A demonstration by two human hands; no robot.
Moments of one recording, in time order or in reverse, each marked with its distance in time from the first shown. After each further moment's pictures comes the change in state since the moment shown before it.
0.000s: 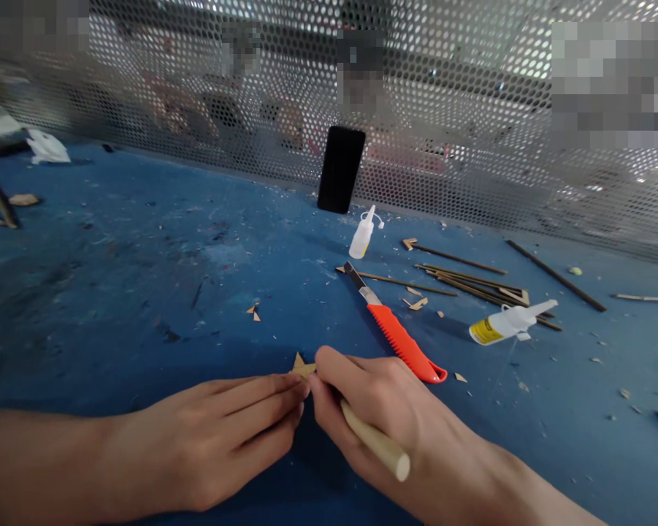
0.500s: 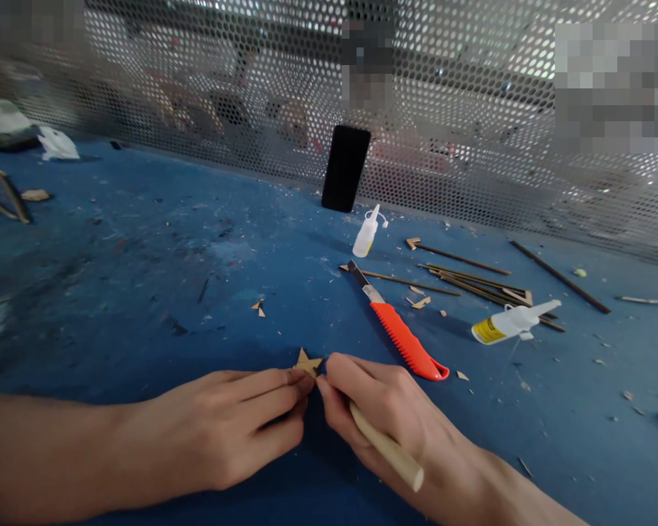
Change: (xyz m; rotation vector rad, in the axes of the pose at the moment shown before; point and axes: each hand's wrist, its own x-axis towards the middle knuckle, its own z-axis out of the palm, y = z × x) left_hand -0.001 0.003 -0.001 -0.046 -0.094 -0.024; right_hand -0.006 0.012 0.017 0.084 -0.019 -0.020
